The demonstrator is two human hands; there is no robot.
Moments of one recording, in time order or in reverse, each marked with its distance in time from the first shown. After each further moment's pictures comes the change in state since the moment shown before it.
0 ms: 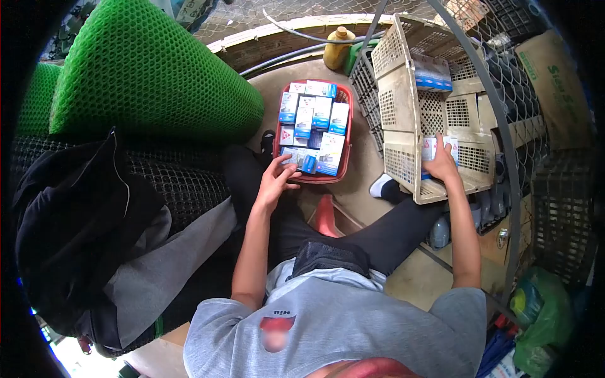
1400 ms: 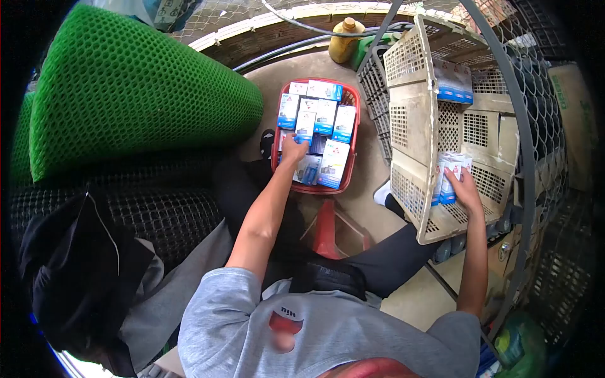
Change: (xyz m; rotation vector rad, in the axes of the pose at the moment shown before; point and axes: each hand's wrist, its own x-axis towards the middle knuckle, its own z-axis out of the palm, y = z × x) left_hand 0.264 -0.110 -0.007 0.768 0.353 -0.050; right_hand 0.048 0.061 0.001 0.660 -0.175 0.093
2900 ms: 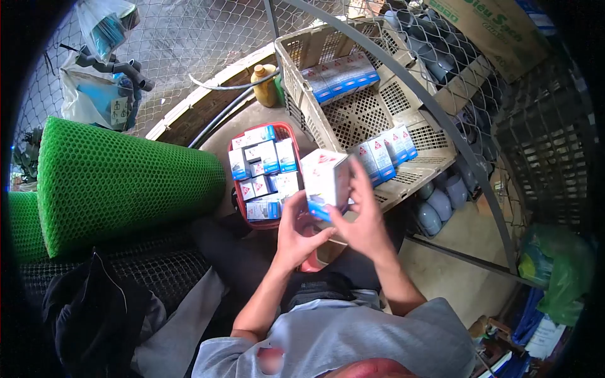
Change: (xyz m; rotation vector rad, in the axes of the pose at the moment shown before) left_hand -0.336 0.194 -0.076 -0.650 -0.509 0.619; right_hand -0.204 -0.119 0.129 0.490 0.213 -0.581
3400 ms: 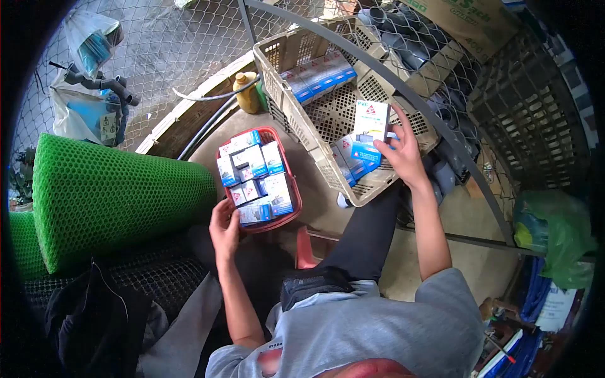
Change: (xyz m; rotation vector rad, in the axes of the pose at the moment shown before) left_hand -0.002 -0.058 -0.166 0.259 0.293 -0.027; right_hand 0.064 0.018 -0.127 0.053 0.136 -0.003
